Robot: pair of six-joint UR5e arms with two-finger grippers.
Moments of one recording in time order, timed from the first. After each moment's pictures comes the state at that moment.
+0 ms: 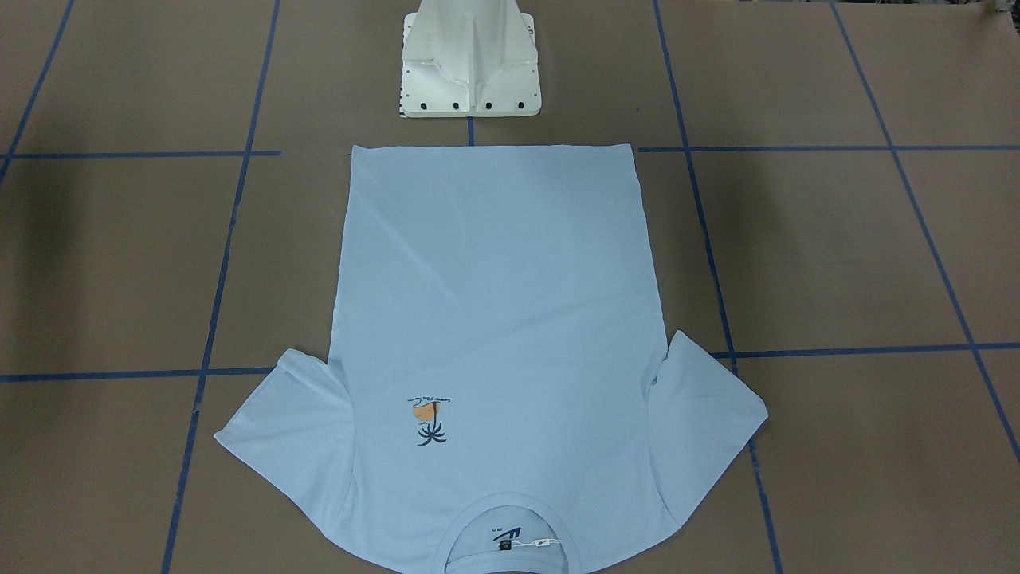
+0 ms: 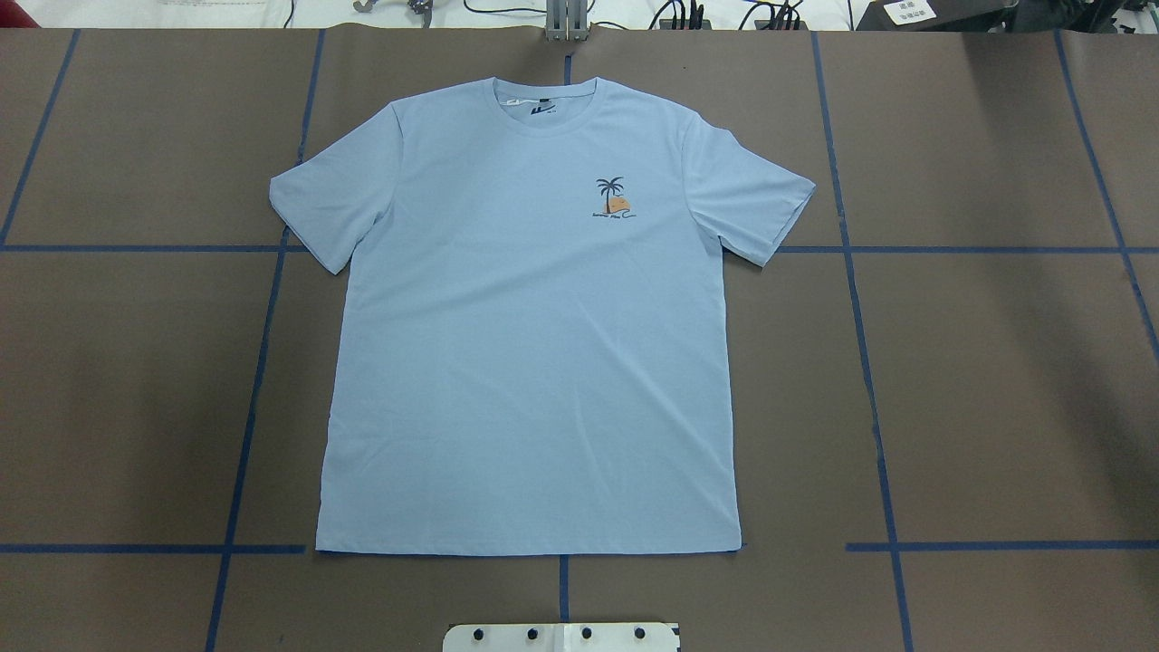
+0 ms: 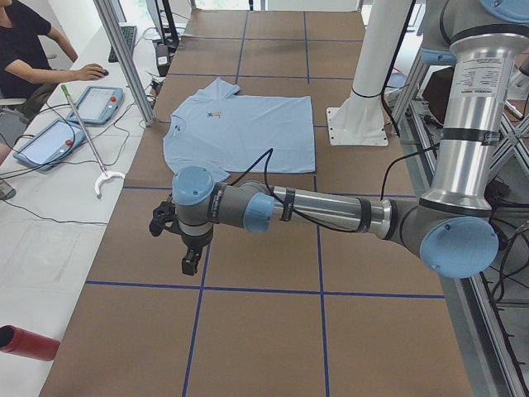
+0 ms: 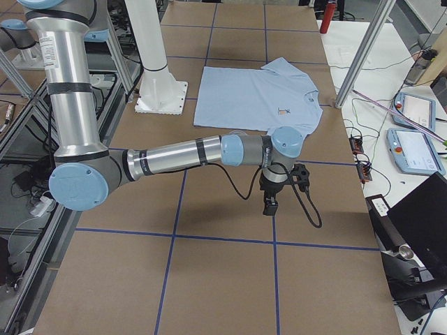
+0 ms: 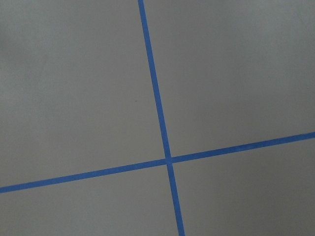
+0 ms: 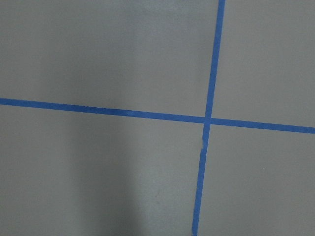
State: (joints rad) left arm -1.57 -1.68 -1.60 -1.65 -2.33 0.02; right arm 1.48 -1.46 1.69 -1.77 2.29 0.00
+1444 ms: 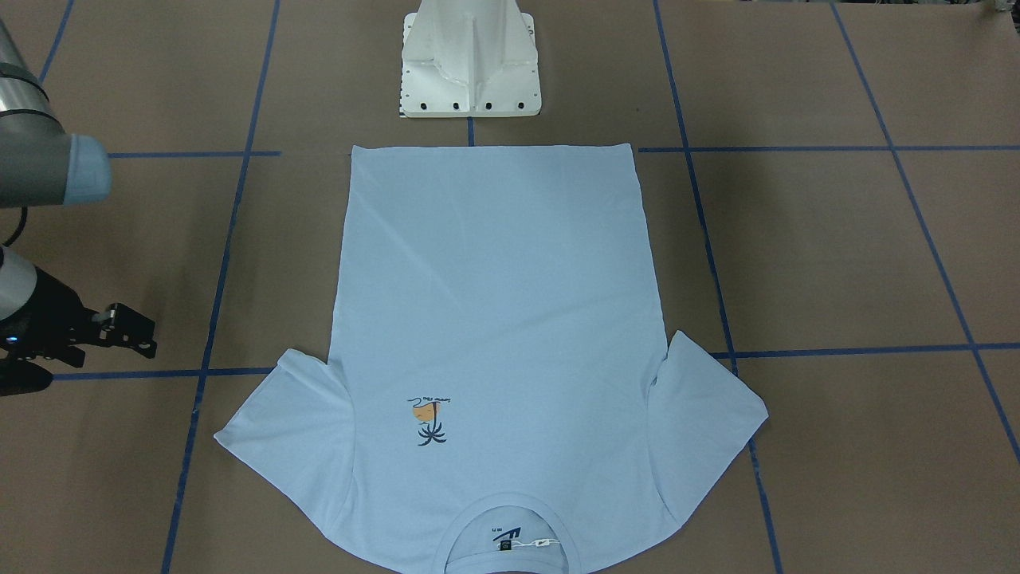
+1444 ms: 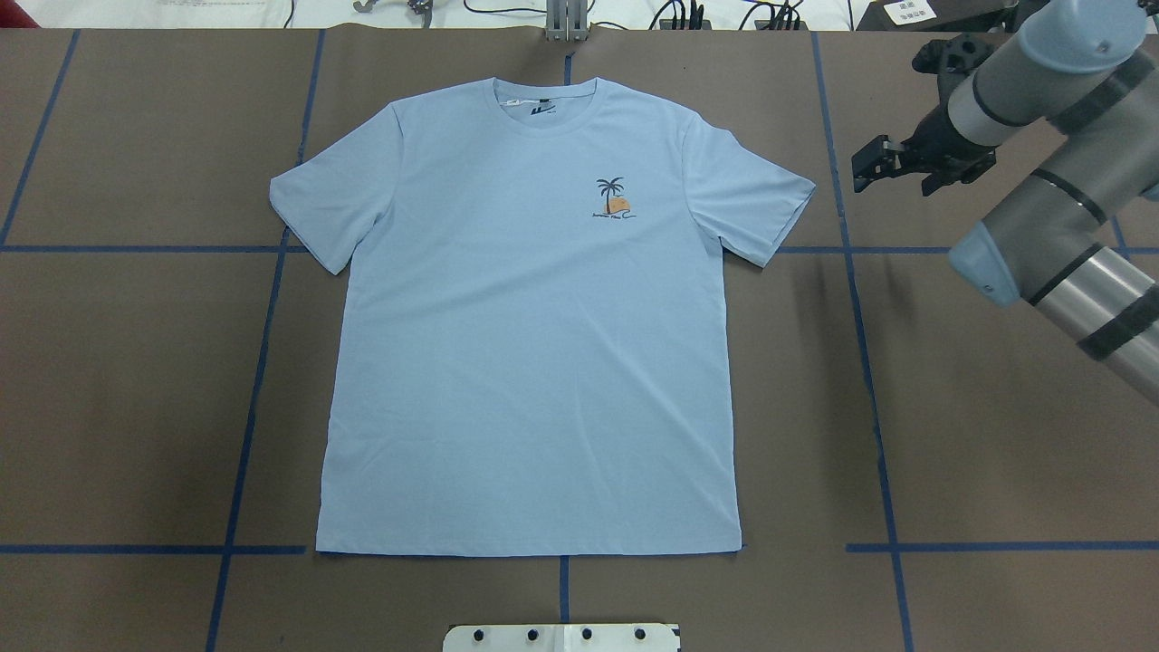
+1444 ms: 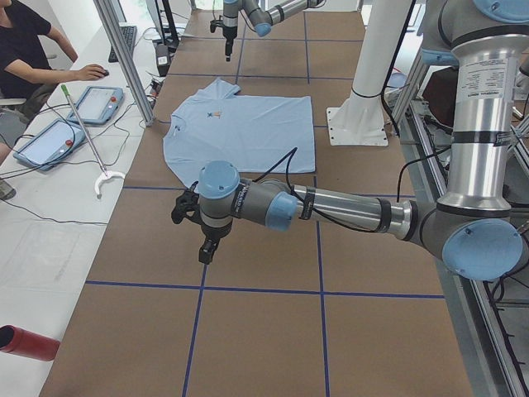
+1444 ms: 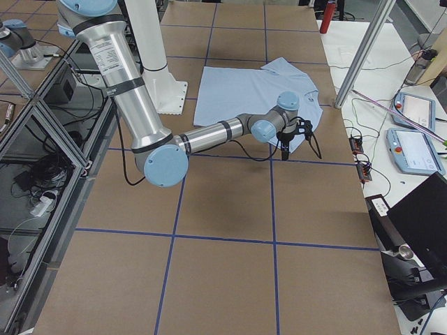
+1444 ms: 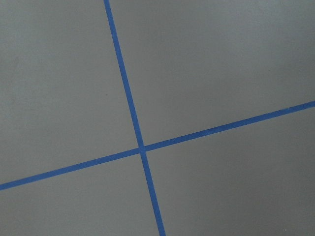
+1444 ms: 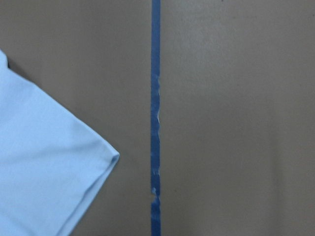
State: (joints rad) left arm -1.53 -1.56 -1.72 -1.74 -2.38 0.04; right arm 0.99 -1.12 1.38 -1.14 2.10 0.94
